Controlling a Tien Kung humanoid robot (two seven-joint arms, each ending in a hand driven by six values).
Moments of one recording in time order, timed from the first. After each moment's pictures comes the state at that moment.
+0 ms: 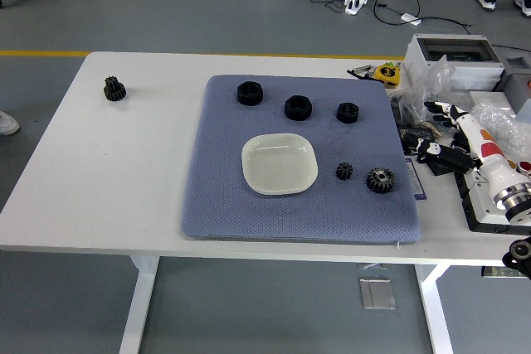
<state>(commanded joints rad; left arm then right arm) -0.06 0.11 -0.43 -0.21 0.53 0.30 0.08 0.39 -0.39 1.06 1.23 -1.77 -0.19 0.11</state>
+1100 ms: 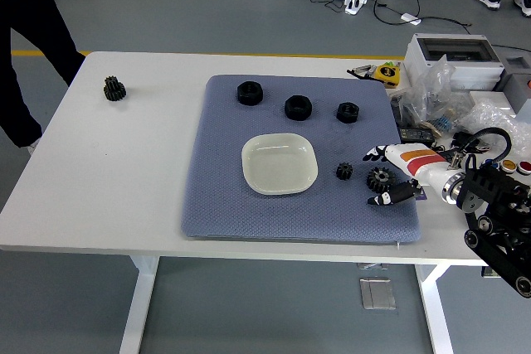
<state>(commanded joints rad) -0.07 0.12 -0.44 -0.22 0.55 0.30 0.09 0.68 -0.34 0.67 0.89 -1.91 -0.09 0.11</state>
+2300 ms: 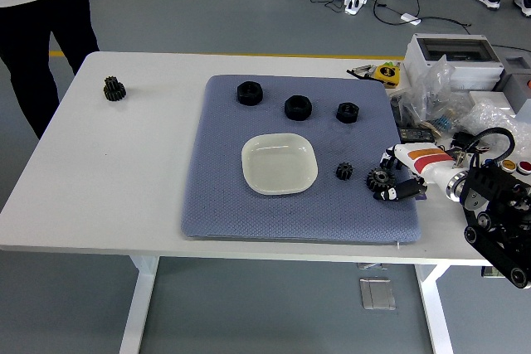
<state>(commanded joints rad) -0.07 0.11 -0.43 -0.22 0.55 0.30 0.09 0.73 -0.32 0.61 0.77 -1.87 -0.15 0.11</state>
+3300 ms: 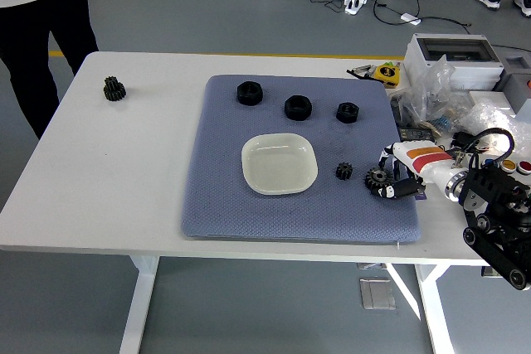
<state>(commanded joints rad) -0.07 0.11 -0.43 -0.22 0.55 0.30 0.09 0.72 -0.32 0.60 0.77 -1.89 -0.18 0.12</state>
